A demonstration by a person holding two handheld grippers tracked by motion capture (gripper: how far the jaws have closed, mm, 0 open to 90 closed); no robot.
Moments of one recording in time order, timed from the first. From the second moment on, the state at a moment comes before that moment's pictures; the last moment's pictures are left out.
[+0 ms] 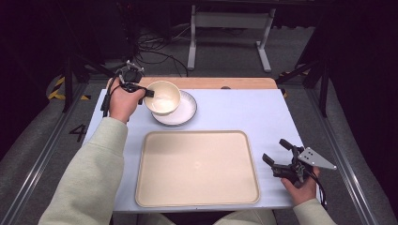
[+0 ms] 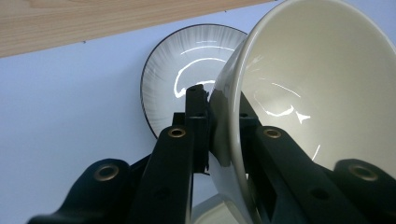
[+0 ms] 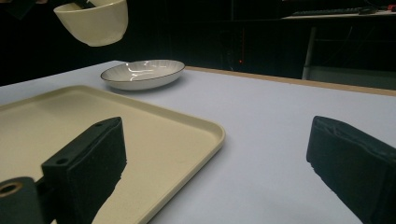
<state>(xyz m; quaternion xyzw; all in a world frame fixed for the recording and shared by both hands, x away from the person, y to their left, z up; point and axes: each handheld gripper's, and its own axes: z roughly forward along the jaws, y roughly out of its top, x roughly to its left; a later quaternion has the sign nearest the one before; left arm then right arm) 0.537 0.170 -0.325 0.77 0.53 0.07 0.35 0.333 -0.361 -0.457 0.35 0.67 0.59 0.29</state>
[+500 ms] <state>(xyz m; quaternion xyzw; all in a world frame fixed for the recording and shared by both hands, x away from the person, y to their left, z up) 0.510 0.155 -0.311 0.82 0.46 0.05 0.33 0.333 -0.361 -0.457 0.35 0.67 0.59 0.29</state>
